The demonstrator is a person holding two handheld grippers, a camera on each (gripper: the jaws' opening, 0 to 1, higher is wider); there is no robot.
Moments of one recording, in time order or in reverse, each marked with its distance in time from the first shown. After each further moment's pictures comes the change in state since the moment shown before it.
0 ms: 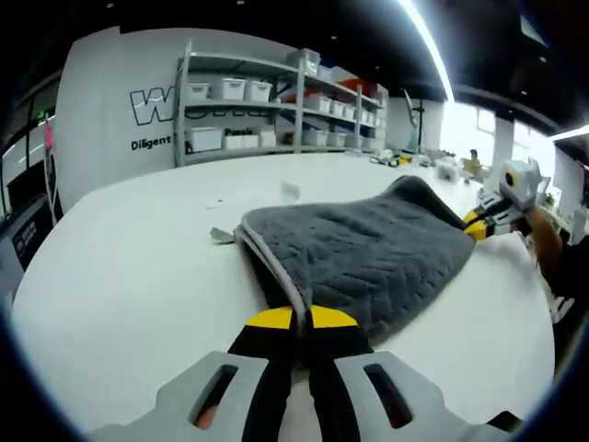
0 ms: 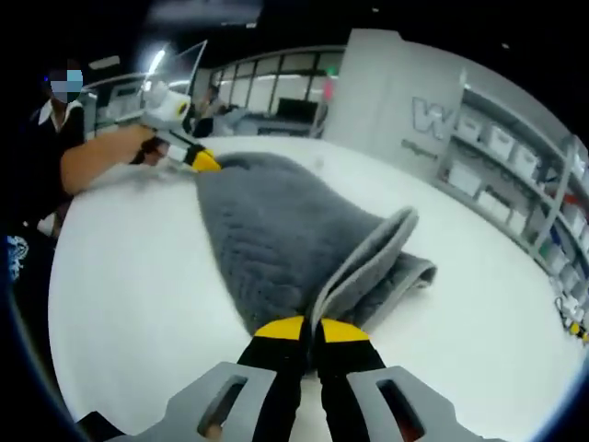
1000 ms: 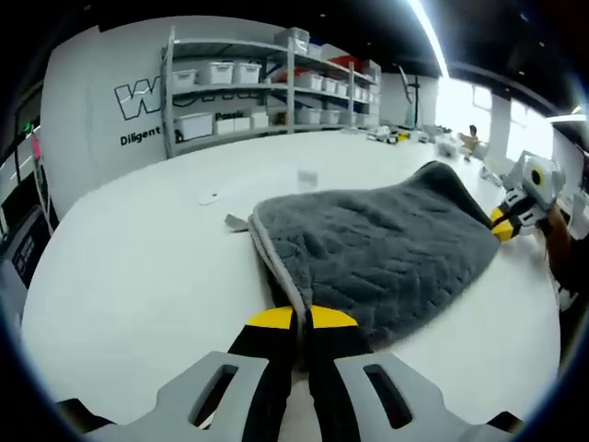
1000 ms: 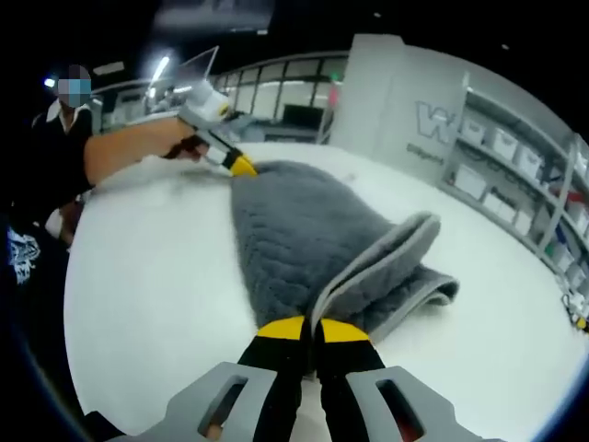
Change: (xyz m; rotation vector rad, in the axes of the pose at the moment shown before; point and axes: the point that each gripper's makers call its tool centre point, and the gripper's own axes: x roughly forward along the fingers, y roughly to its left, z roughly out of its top) left arm 0.022 0.007 0.004 0.073 0.105 -0.008; right arm -0.010 0.028 -0.002 0.019 -0.037 0.042
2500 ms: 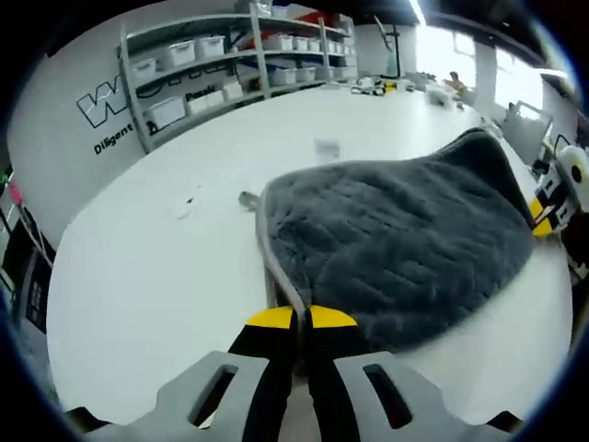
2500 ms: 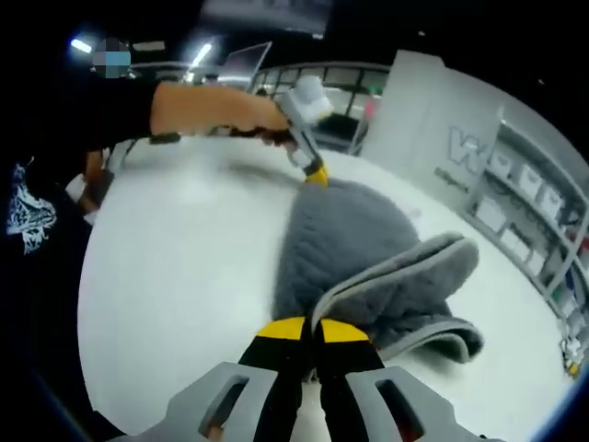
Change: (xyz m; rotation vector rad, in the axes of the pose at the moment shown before) left arm 0.045 0.007 0.020 0.200 0.220 -0.007; right arm 0.001 0.041 0.009 -0.179 -0.020 0.071
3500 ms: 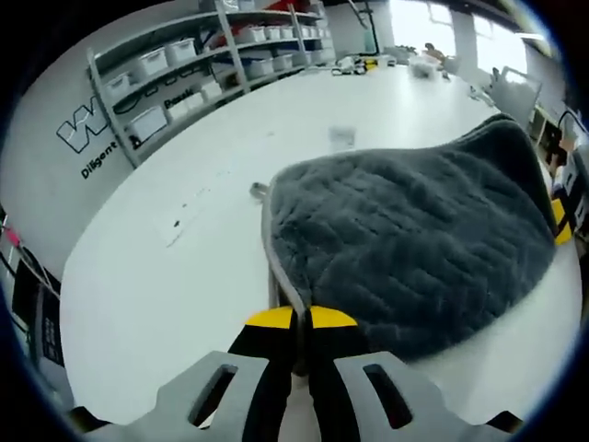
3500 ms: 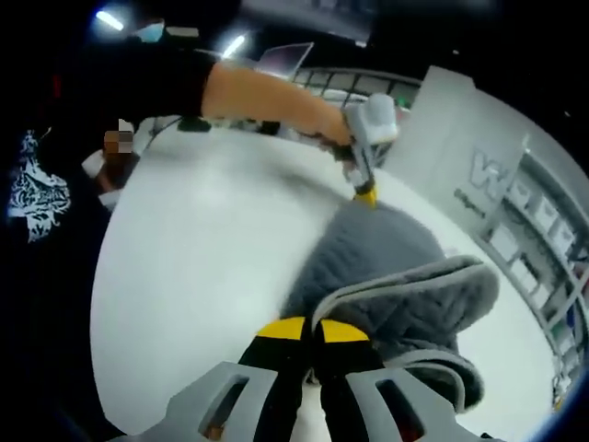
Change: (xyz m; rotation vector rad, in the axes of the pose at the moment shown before) left arm 0.017 -0.001 0.017 0.115 0.040 -0.021; right arm 0.004 0.036 0.016 -0.121 -0.024 0.061
